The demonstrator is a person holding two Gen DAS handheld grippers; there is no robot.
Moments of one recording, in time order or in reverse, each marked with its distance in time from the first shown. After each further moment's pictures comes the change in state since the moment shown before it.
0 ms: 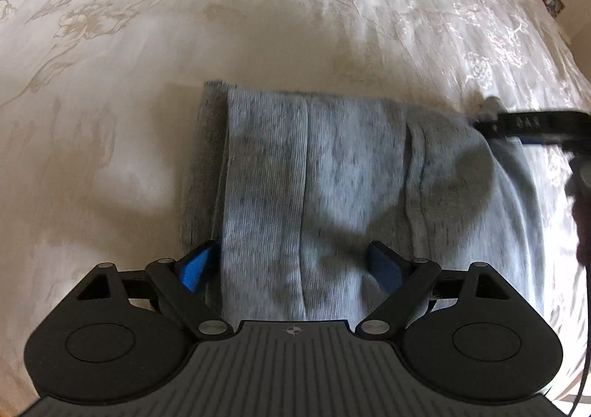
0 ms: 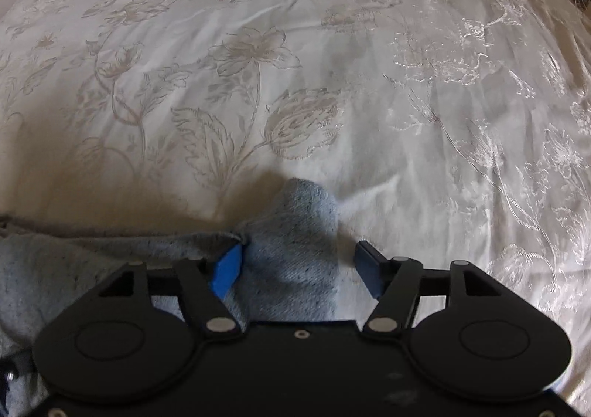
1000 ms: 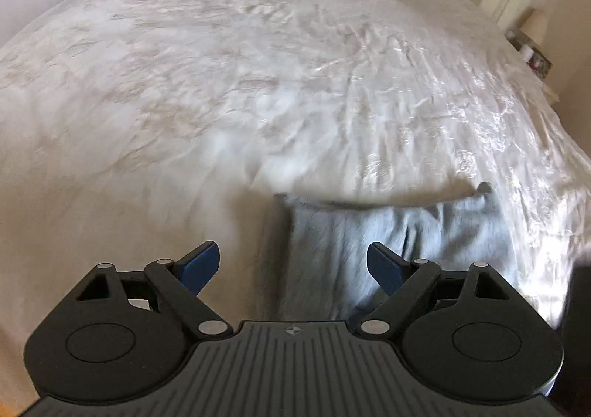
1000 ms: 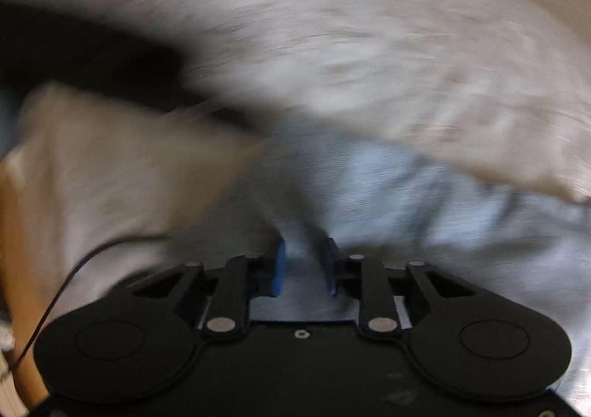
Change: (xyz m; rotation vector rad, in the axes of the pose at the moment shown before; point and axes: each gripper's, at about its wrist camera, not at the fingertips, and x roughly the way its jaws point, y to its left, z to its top) left arm -0.080 0.030 0.012 -0.012 -0.278 0.001; right arm -0.081 0.174 -0.123 -0.438 -0.187 0.376
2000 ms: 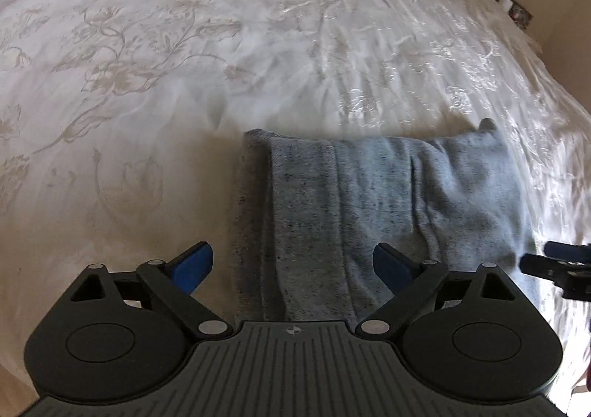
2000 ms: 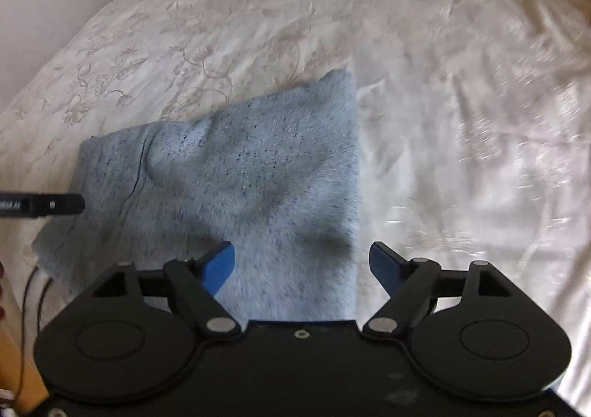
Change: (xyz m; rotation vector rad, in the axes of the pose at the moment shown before) left arm 0.037 -0.001 -0.033 0.088 0.103 -0.037; right arm -0.083 -0.168 -0.081 0.508 0.004 -0.230
